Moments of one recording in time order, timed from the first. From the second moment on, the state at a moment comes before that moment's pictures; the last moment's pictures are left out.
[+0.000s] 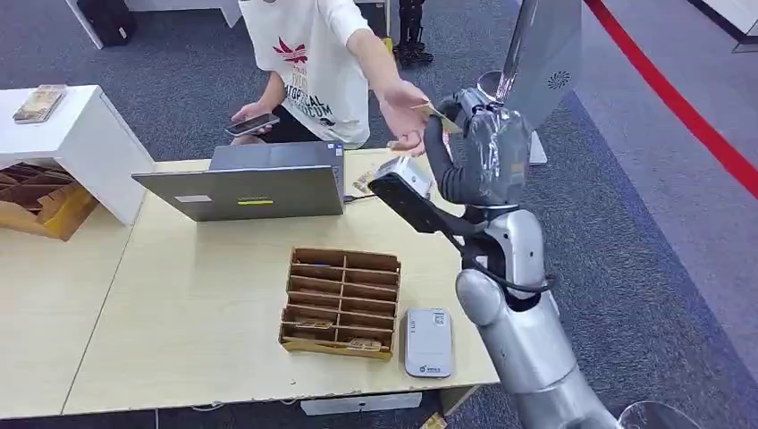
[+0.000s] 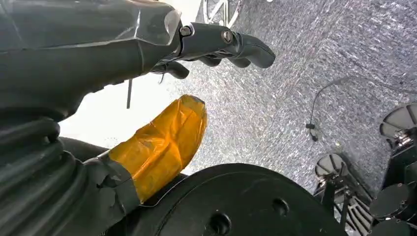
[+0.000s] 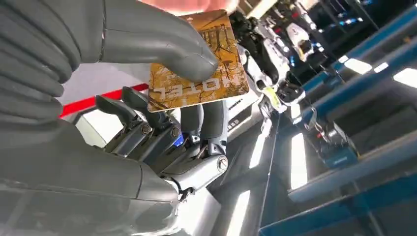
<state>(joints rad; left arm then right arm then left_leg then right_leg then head) -0.05 -0.21 -0.79 0.03 1.52 0.43 0.07 -0.56 0.09 0.43 -1.46 1.10 -0.43 0.05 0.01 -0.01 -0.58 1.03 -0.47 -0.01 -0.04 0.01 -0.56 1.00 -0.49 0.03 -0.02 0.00</state>
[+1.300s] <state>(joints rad) -0.05 -0.21 -0.79 0.03 1.52 0.41 0.06 -0.48 0.06 0.75 -1.37 0.03 0.29 -0.24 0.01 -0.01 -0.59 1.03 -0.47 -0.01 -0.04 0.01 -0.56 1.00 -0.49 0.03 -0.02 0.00</state>
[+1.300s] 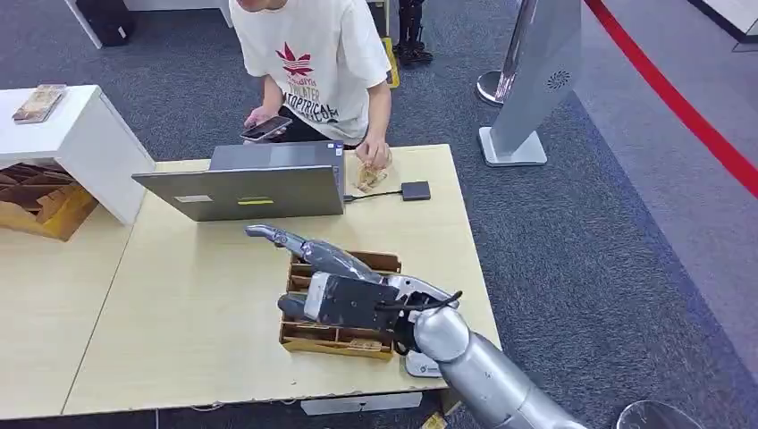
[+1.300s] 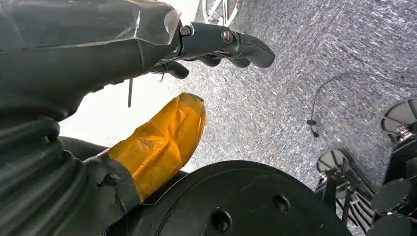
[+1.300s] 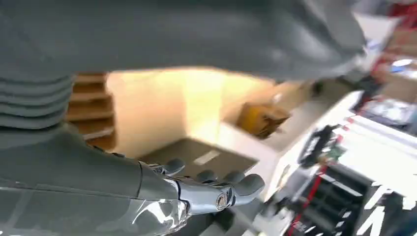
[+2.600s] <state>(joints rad) -0.04 -0.22 -0.84 0.03 1.52 0.41 -0.02 -0.10 0.03 0.62 -1.79 -0.45 0.51 -0.46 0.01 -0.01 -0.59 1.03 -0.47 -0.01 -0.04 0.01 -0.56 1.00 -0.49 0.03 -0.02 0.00</state>
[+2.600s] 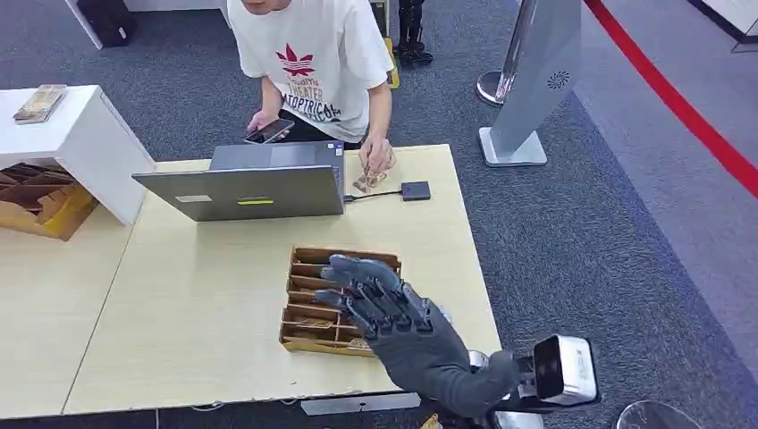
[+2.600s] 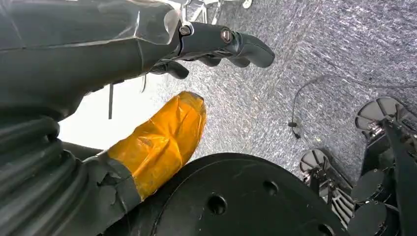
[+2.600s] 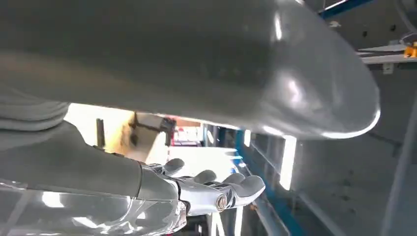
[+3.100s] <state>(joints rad) -0.04 -0.22 -0.84 0.03 1.52 0.41 -0.03 -0.06 0.03 0.61 -1.82 -0.45 0.49 -0.52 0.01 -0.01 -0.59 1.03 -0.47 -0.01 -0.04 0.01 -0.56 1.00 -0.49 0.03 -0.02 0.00</state>
